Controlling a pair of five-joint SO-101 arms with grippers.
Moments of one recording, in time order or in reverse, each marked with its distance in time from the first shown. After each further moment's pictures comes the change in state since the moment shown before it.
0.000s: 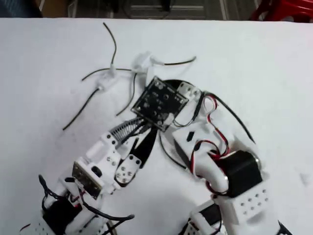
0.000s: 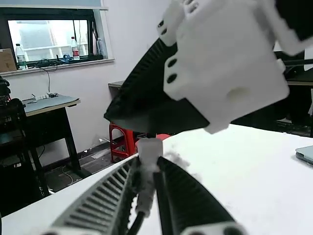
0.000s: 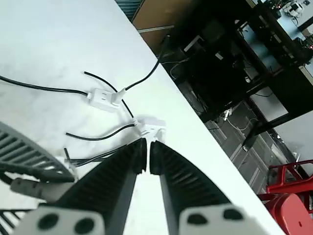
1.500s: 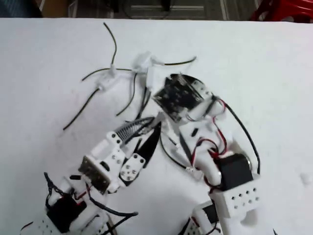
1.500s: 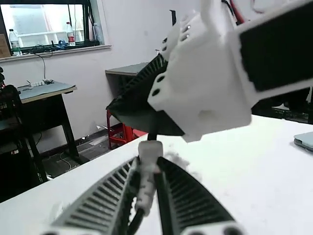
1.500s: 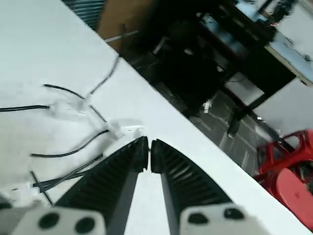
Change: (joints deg) left arm 0.0 0.3 0.4 0.1 0.1; right arm 9.6 -7.3 22.9 -21.5 -5.5
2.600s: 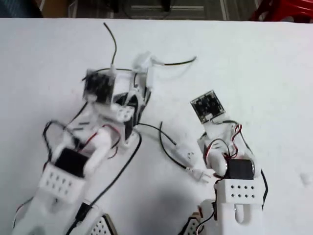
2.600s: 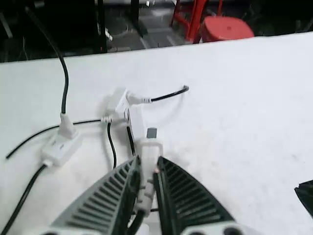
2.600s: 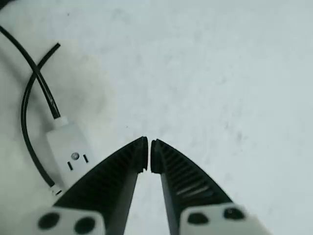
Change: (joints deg) left arm -19.3 47.5 -26.0 11.5 16.0; right arm 20.5 -7.0 26.6 12.9 -0.4
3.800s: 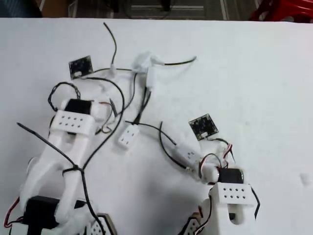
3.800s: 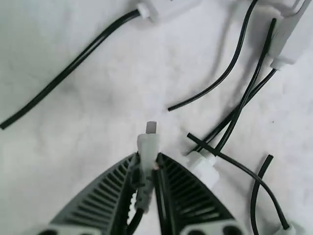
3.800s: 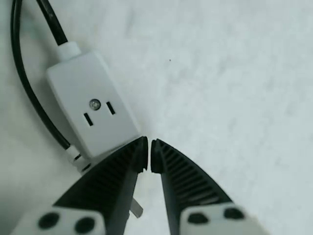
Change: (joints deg) left arm -15.6 37.8 -15.3 16.5 19.0; right arm 0.2 -0.1 18.6 -6.0 -4.0
